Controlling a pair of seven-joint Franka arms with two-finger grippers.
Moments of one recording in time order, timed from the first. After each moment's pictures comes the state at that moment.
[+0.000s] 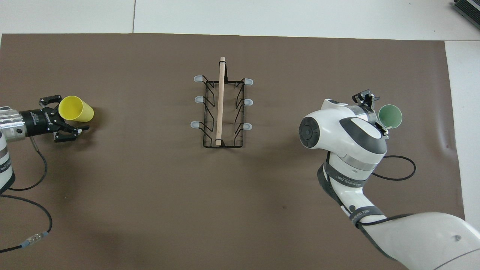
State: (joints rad) left arm 0.01 0.49 0.35 -1.88 -1.18 2.03 -0.89; right arm 0.26 0.33 0.02 -1.96 -1.16 1.93 -0.91
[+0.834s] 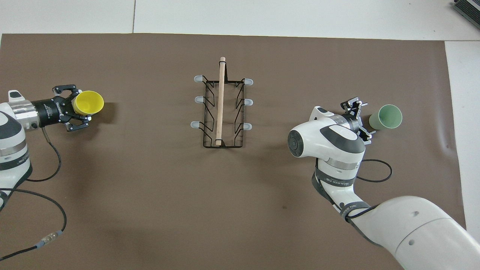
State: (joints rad) left arm -0.07 0.48 0.34 -1.85 -1.20 2.18 -0.61; right arm 0.27 0.44 0.02 -2.00 -1.30 1.98 -0.62
